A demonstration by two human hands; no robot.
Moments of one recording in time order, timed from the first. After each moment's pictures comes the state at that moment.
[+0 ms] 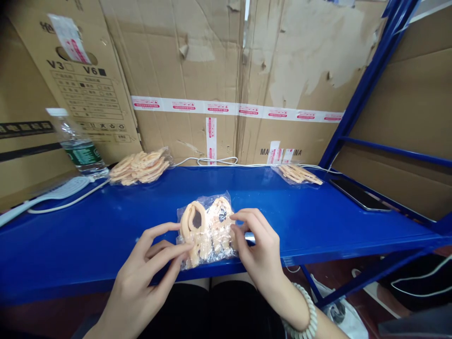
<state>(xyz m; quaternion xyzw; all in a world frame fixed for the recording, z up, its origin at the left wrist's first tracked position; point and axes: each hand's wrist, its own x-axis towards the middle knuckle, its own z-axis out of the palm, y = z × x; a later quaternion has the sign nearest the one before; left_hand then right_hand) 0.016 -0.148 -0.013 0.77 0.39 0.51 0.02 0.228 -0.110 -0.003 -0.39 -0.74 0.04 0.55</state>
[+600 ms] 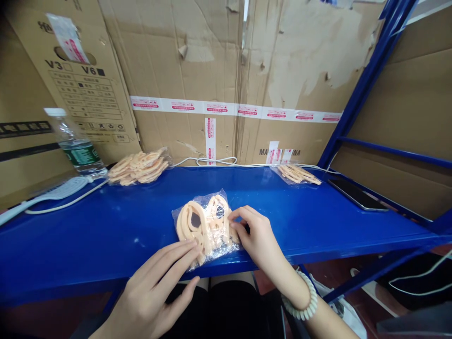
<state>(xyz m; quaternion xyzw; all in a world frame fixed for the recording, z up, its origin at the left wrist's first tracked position) 0.019 -0.153 -0.020 0.84 0.31 0.41 -0.15 0.242 -0.085 0.000 -0.43 -0.79 0.09 0.42</state>
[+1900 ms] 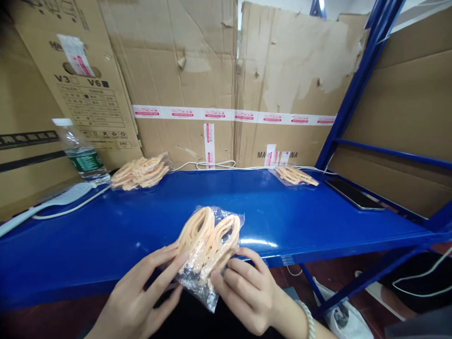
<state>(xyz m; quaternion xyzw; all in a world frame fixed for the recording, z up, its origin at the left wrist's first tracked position) -0.005 -0.158 -0.031 0.83 0.33 0.39 -0.22 0.242 -0.140 -0.025 -0.14 -0.84 -0.27 0.45</state>
